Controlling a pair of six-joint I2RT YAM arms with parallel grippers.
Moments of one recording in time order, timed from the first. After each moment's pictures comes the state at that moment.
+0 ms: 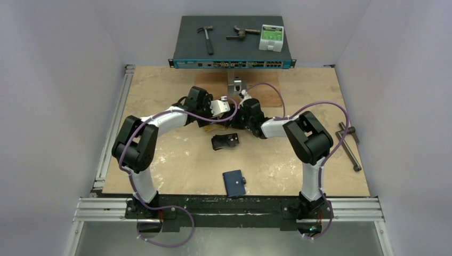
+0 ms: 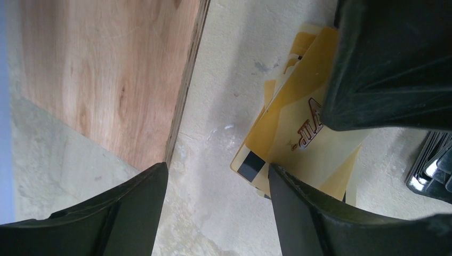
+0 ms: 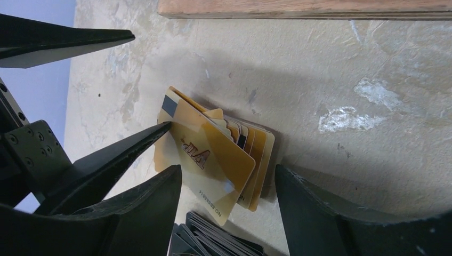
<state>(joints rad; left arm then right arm) -0.44 1.83 1.17 -0.18 0.12 0.82 0.56 1.99 1.03 0.43 -0.26 0.72</state>
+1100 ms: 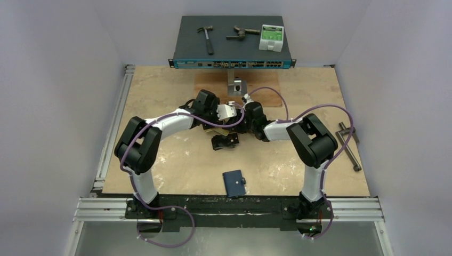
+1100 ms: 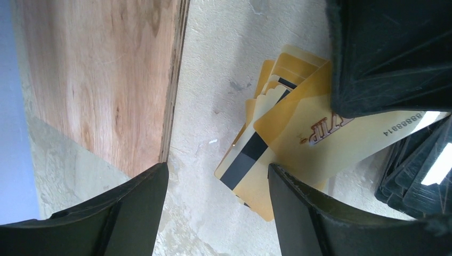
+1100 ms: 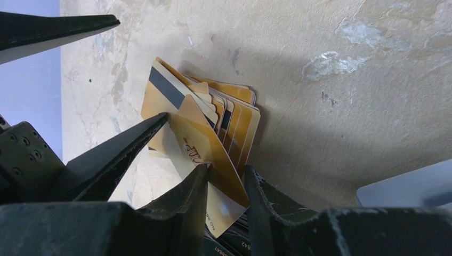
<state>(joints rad) -0.54 1.83 1.17 -0.18 0.03 0.85 0.56 1.94 0.95 0.40 -0.27 0.76</state>
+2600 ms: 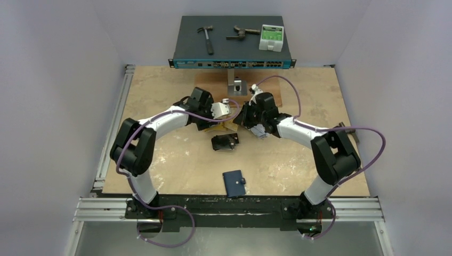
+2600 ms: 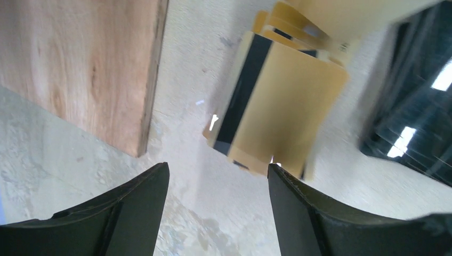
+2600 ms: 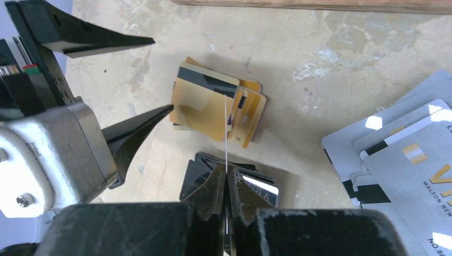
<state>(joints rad) -0.49 1.81 1.20 -0.30 0.04 0.81 0.51 1.68 0.97 0.11 -0.26 0.61</state>
